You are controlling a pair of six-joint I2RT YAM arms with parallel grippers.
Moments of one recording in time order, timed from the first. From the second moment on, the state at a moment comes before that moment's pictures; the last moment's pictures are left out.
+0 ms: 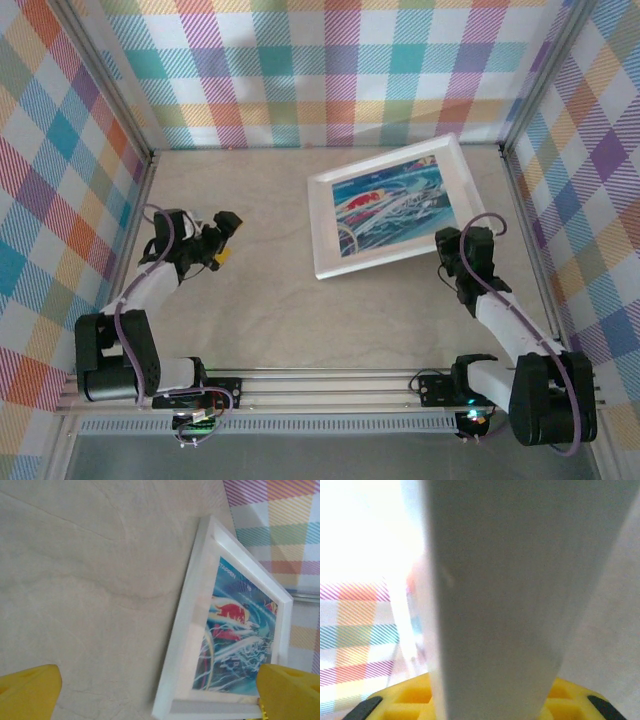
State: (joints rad) left arm 0.07 1.33 0.71 -0.11 0.61 -0.90; right arm 0.06 1.07 0.44 0.08 -0.05 1.20
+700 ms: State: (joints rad) left arm -0.08 1.45 0.78 -0.13 0.54 -0.86; right arm 0.01 1.29 0.39 0.09 -0.25 1.23
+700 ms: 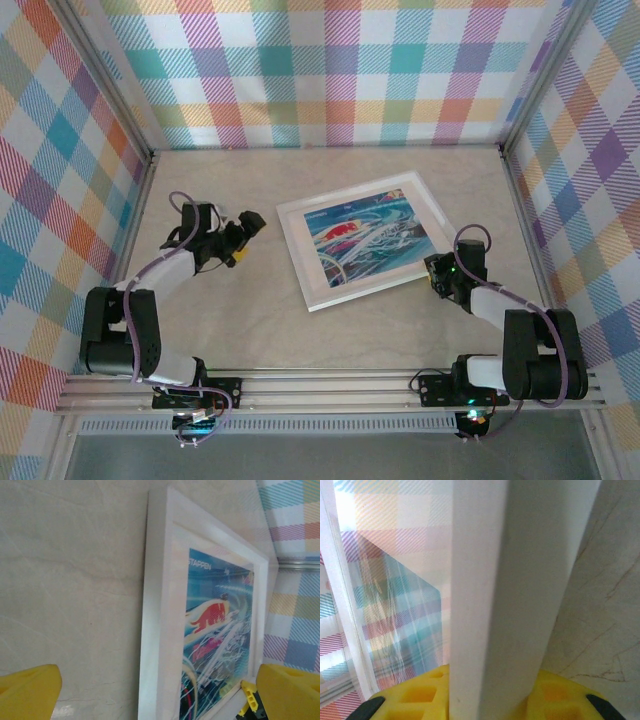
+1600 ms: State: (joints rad) left arm -0.17 1.52 0.85 -0.19 0.44 -0.86; right arm 0.02 1.40 0.87 -0.38 -0.09 0.51
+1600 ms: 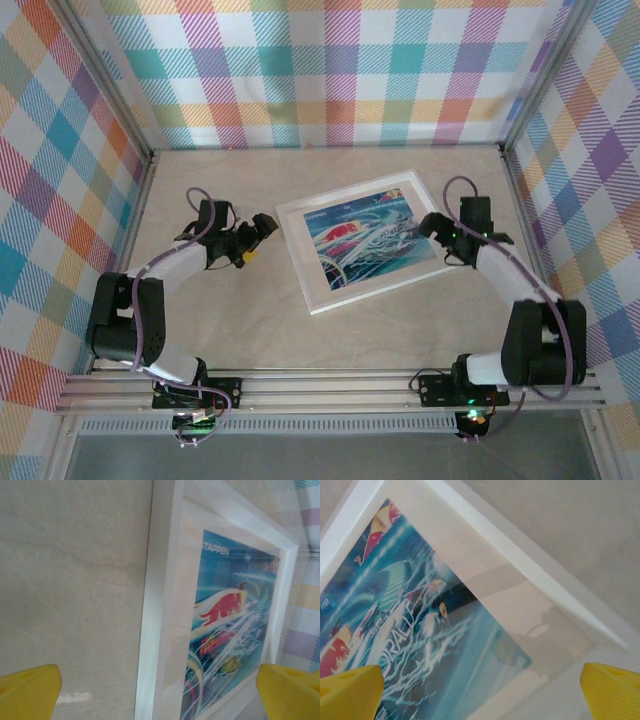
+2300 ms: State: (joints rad) left arm -0.18 1.69 1.10 -0.40 0.18 -0.86; right arm -0.04 2.00 1.40 -0.63 0.01 -0.02
